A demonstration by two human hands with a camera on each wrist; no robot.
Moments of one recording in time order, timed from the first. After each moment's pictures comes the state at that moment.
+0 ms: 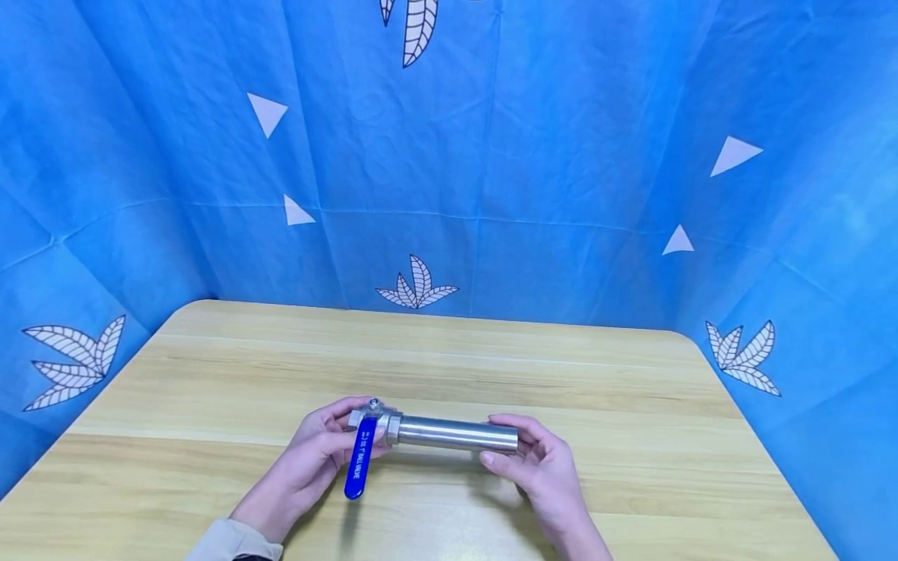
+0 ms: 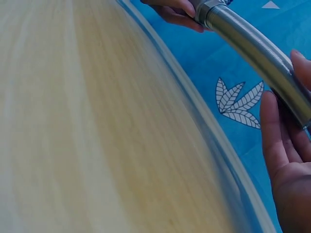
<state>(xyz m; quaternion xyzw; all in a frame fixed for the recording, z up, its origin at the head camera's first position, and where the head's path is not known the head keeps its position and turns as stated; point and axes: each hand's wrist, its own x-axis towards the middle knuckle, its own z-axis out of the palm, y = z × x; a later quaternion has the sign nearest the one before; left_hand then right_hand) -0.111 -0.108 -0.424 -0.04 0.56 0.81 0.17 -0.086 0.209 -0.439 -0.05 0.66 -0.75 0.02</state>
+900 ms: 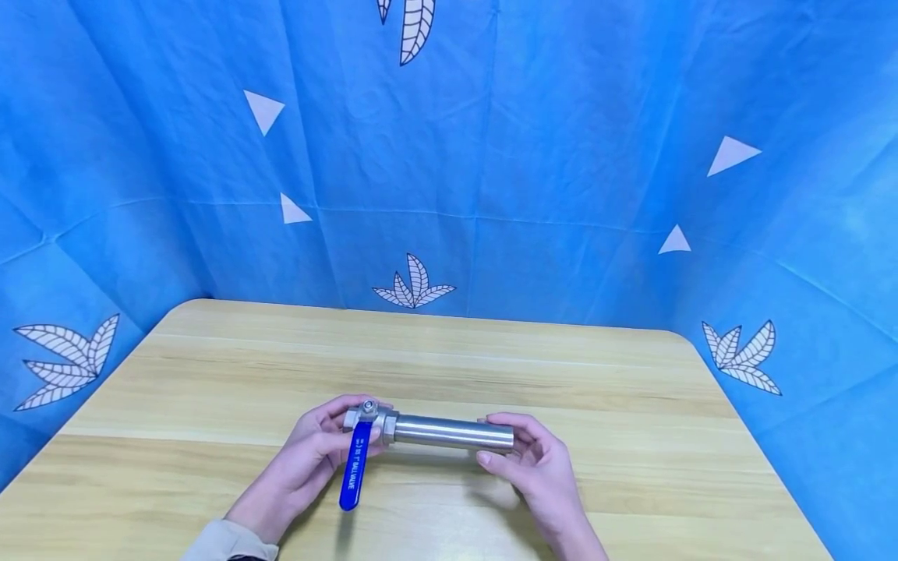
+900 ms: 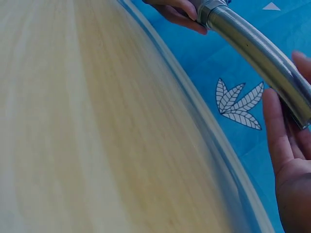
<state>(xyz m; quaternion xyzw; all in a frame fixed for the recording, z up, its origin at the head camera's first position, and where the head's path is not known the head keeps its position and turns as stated) -0.111 -0.107 -0.424 -0.04 0.56 0.81 0.17 -0.085 0.209 -0.442 -0.06 0.67 -0.74 0.02</state>
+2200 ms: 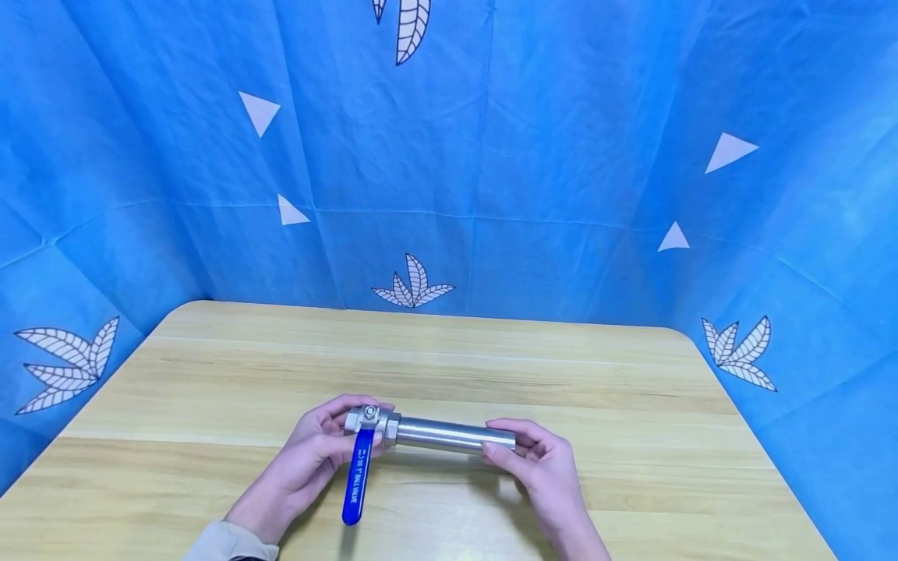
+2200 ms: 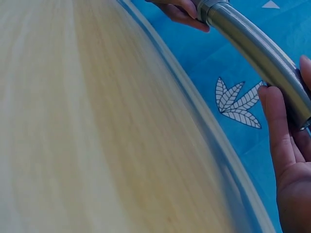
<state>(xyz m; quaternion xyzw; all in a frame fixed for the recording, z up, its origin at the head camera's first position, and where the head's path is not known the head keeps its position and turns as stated) -0.108 -0.107 -0.420 -0.03 0.58 0.80 0.17 -0.083 0.209 -0.437 -0.05 0.66 -0.75 0.01</state>
